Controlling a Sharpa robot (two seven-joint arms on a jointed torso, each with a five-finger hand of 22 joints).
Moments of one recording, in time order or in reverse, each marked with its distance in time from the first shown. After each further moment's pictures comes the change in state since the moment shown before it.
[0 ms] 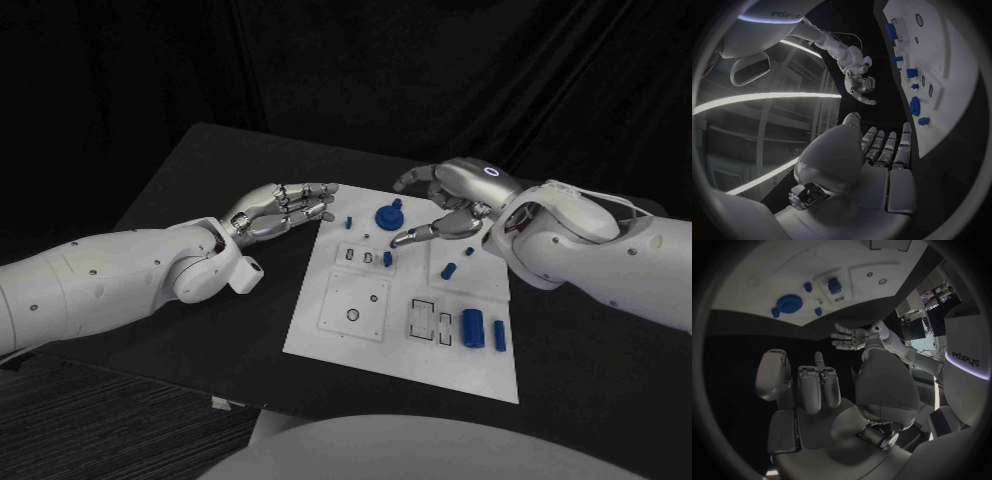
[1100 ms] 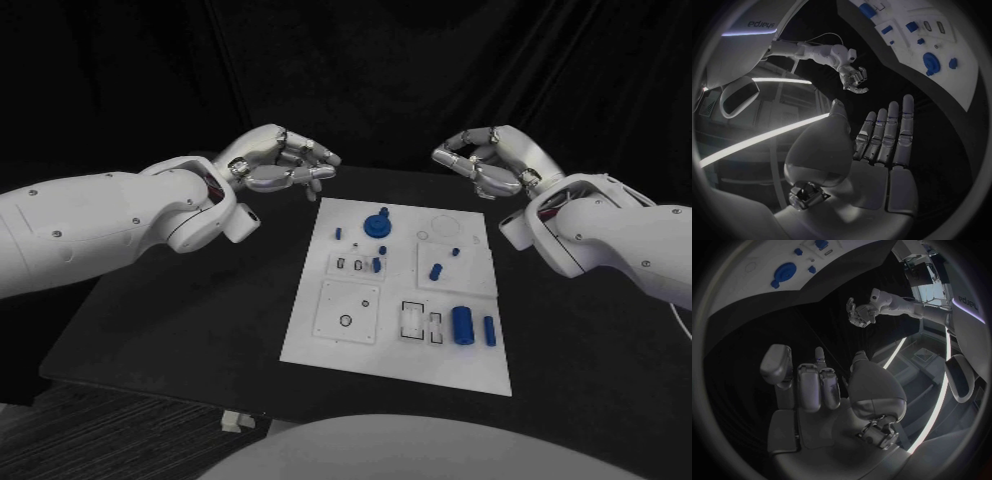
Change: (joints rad) left arm 0.200 -0.046 0.001 0.103 -0.245 -0.218 -0.194; left_hand -0.250 -0.171 -0.078 -0.006 -0.437 0.405 0.033 0.106 0.029 0.581 0.004 0.340 0.065 0.677 -0.103 0.596 0.128 0.001 0.642 -0.070 0.401 0.116; right arm -0.010 -0.018 -0.001 -0.117 0.604 -0.063 0.287; right_hand -0.103 0.349 -0.046 -0.006 0.014 0.098 0.009 0.132 -0.005 0.014 0.014 -0.013 0.000 0.006 0.007 -0.082 0.000 0.069 -0.073 0.016 -0.132 0.000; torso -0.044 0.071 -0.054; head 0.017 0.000
